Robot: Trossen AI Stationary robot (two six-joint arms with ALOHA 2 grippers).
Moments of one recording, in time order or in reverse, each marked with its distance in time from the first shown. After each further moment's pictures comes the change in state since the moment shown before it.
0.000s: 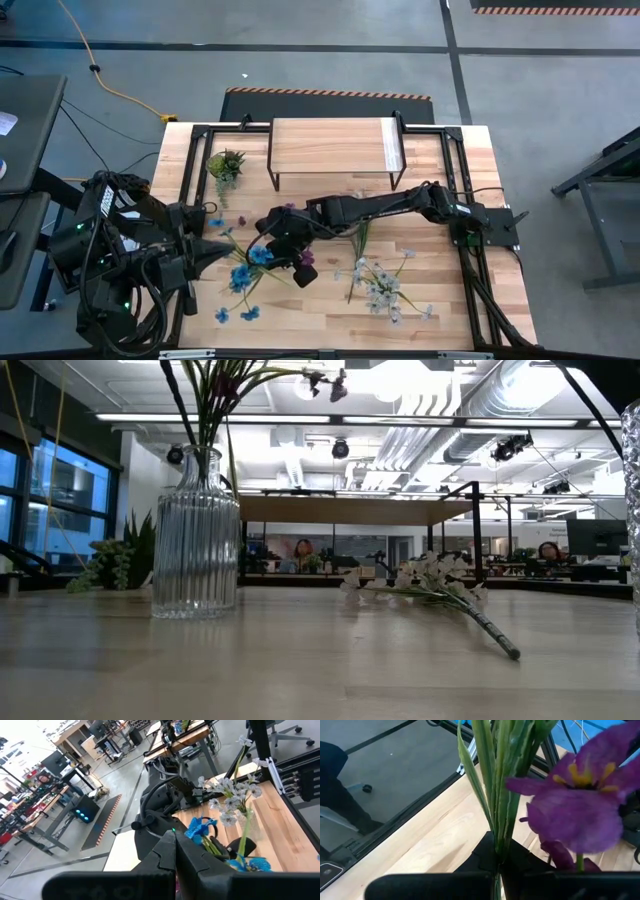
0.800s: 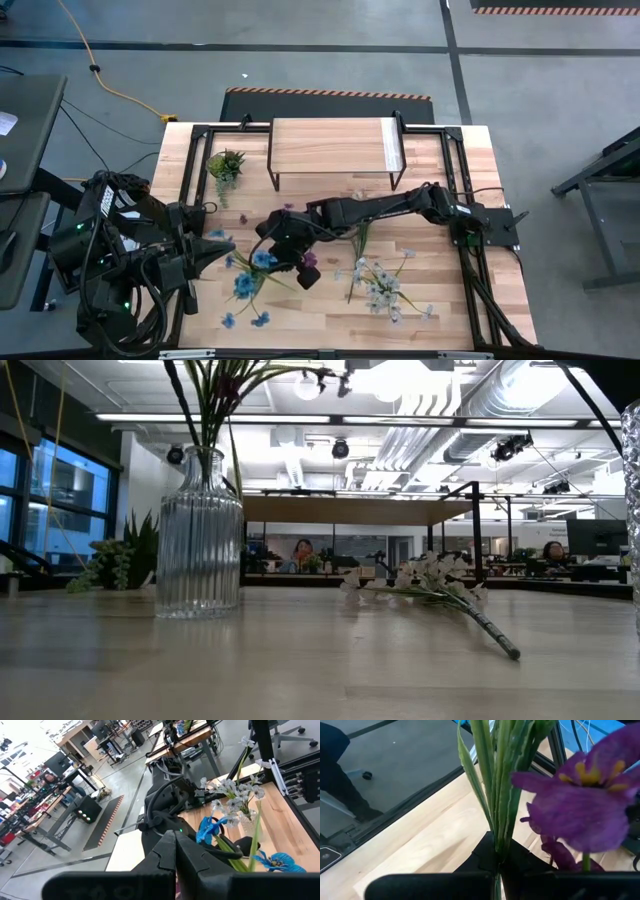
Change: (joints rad) left arm 0.000 0.000 0.000 0.000 -0.014 0.000; right arm 0.014 0.000 -0.001 -0.028 0.003 -0.083
